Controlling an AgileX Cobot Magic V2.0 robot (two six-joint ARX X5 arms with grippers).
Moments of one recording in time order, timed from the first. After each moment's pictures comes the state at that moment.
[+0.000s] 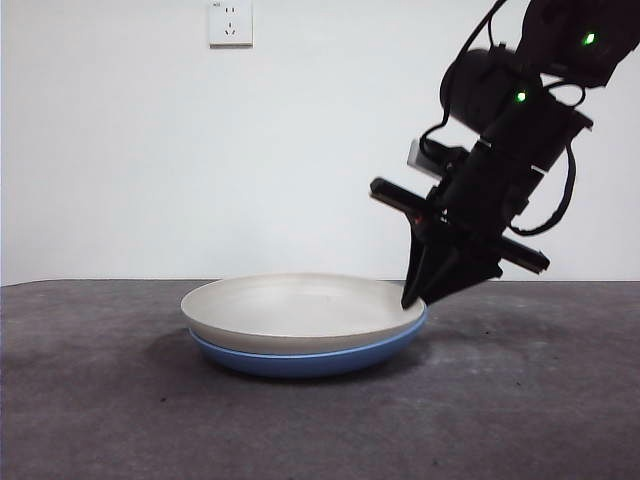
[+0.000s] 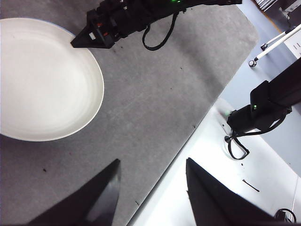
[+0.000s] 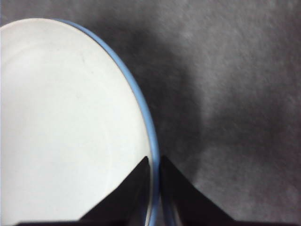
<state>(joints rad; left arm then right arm) -0.42 1.02 1.20 -1.02 0.67 0.04 0.40 1.76 1.06 -0.23 -0.28 0.40</state>
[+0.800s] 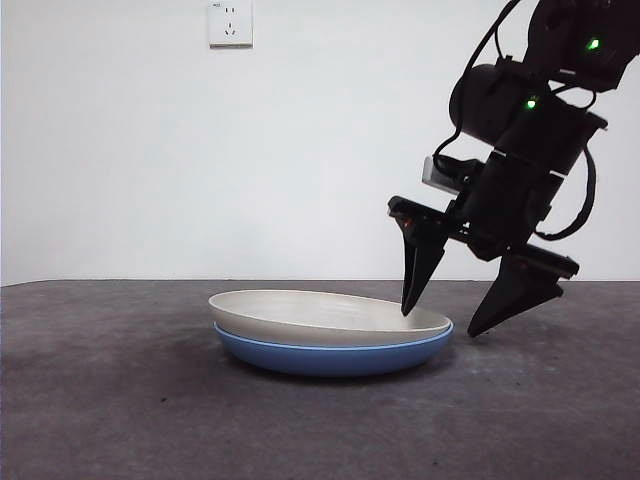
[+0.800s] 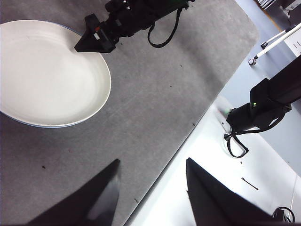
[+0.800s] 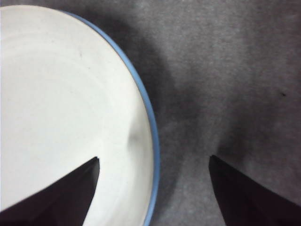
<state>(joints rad) -0.42 1.02 1.20 -1.03 0.67 0.04 0.39 1.74 1.06 -0.33 -0.23 0.37</state>
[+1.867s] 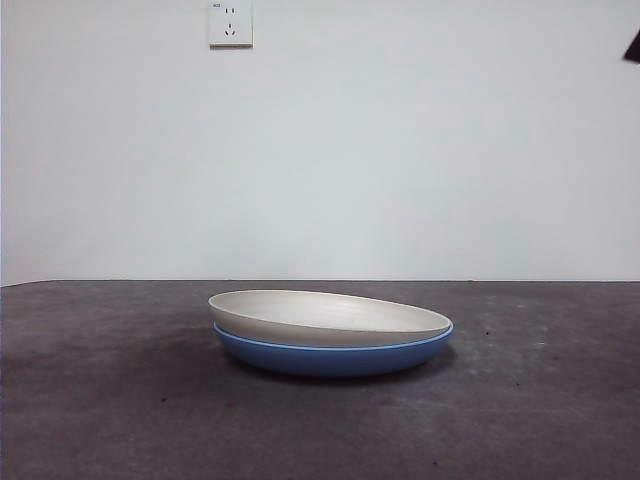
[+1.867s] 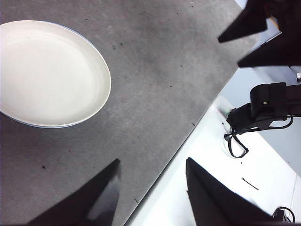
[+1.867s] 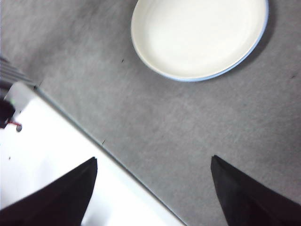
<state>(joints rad) -0.42 1.02 1.20 -1.03 0.67 0.04 0.41 0.91 1.06 -1.10 -0.47 0.09</state>
